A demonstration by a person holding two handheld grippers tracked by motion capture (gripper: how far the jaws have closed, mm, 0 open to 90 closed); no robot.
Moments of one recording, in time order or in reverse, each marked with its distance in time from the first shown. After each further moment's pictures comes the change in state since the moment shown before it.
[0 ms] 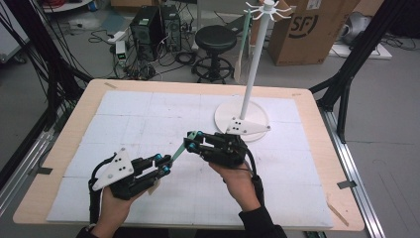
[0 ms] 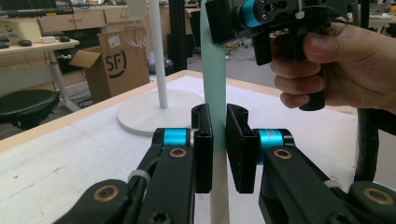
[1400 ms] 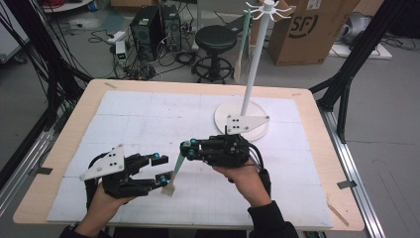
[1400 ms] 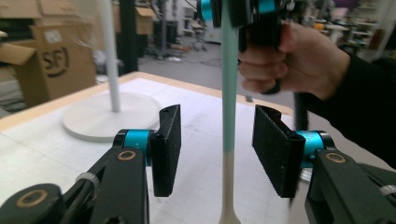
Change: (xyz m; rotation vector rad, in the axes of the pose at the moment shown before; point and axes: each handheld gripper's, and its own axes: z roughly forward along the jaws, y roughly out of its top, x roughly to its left) left arm 0.014 0.006 -0.007 0.003 -0.254 -0.071; right arm 0.012 0.024 -0.005 0.102 0.268 -0.086
